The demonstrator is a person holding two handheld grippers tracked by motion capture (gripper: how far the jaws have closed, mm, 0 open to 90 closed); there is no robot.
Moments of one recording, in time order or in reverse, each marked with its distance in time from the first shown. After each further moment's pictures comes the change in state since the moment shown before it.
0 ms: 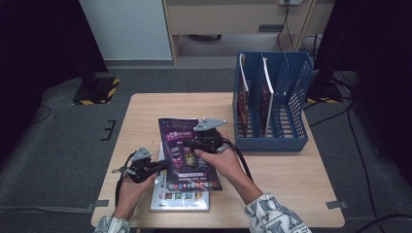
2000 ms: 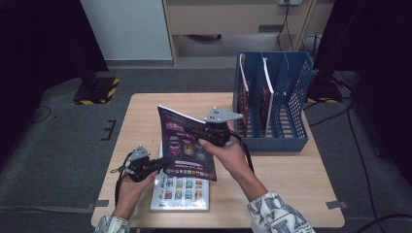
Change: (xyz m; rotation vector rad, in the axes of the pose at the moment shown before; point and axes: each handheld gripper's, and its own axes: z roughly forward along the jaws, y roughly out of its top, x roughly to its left) left arm 0.001 0.002 -0.003 -0.068 -0.010 0.006; right arm -0.005 0.027 -0.035 -0.259 0.066 -0.006
